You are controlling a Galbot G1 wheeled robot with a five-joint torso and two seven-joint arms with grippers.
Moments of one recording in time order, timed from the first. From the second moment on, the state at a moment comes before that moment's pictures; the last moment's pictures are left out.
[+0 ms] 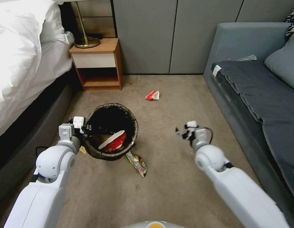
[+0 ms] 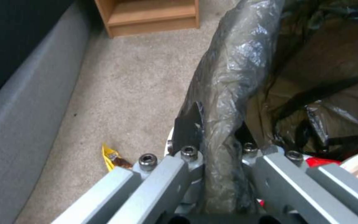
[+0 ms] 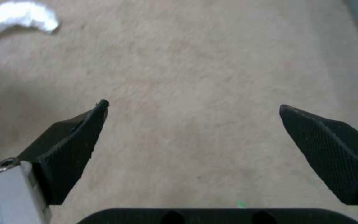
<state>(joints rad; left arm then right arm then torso) 1.22 -1.18 -0.62 -2.03 -0.37 0.74 -0.11 -0.91 1.12 -0.07 1.61 0.56 -0.50 0.39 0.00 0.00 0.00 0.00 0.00</state>
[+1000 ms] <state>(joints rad) 1.22 -1.20 -0.61 -2.01 -0.35 0.74 -0.10 -0.65 1.43 -0.44 1.12 0.58 -0.49 0.37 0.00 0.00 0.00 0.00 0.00</state>
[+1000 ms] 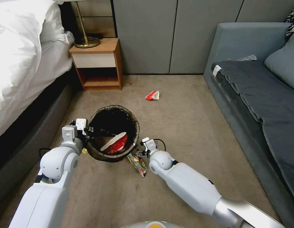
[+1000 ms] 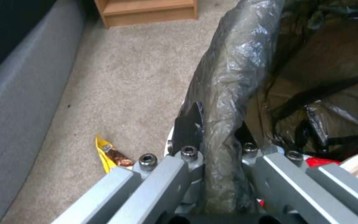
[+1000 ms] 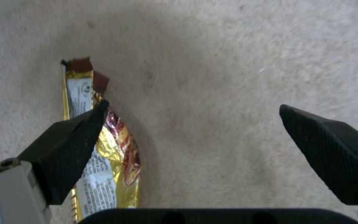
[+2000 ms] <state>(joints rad) 1.22 -1.21 -0.59 -1.99 -0.33 0.74 -0.10 -0.68 1.59 -0.52 0.91 0.48 -0.44 0.29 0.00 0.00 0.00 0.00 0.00</state>
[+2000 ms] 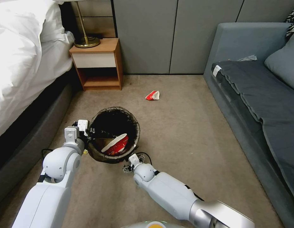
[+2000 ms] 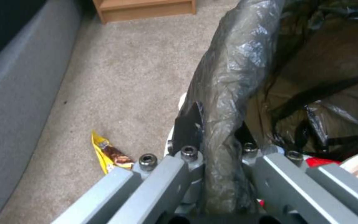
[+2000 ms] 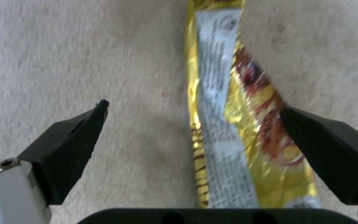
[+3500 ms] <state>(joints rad) 1.22 -1.20 -0.59 -2.05 -0.32 0.74 -0.10 -0.67 1.58 -0.45 0.82 0.40 -0.45 0.25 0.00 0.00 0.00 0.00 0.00</state>
